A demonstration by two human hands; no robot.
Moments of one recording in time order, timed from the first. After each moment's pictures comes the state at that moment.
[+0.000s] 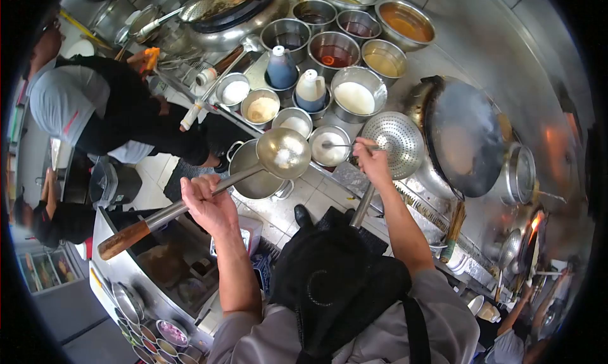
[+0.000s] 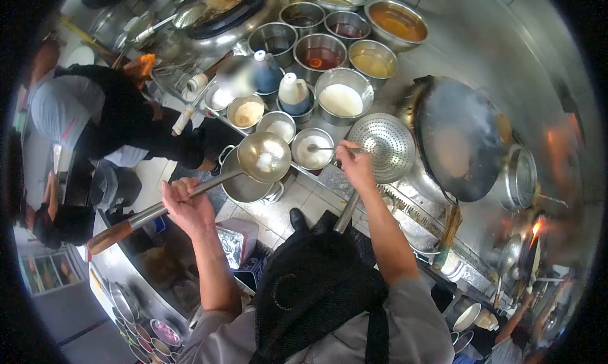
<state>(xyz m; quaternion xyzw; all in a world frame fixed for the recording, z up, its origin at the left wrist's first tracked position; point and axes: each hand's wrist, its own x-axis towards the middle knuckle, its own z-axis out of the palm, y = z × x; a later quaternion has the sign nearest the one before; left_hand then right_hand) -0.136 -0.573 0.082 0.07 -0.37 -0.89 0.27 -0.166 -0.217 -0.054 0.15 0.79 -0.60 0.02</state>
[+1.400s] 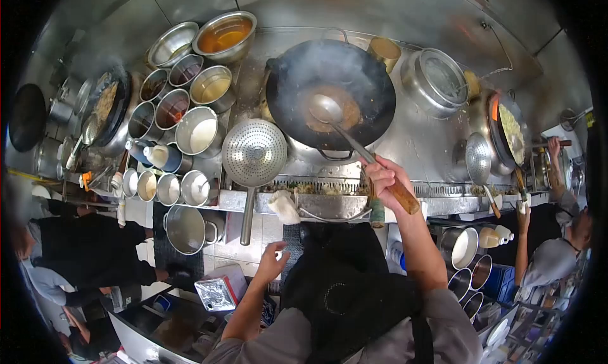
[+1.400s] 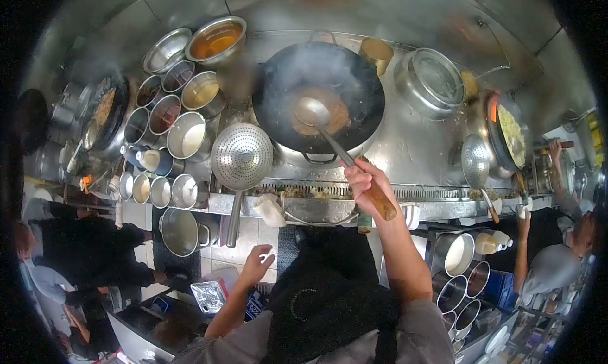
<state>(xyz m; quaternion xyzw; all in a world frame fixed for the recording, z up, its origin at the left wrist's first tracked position) 0.056 -0.328 -0.097 -0.18 -0.80 -0.46 -0.33 0.099 0.082 0.067 0.22 -0.11 -0.97 0.01</state>
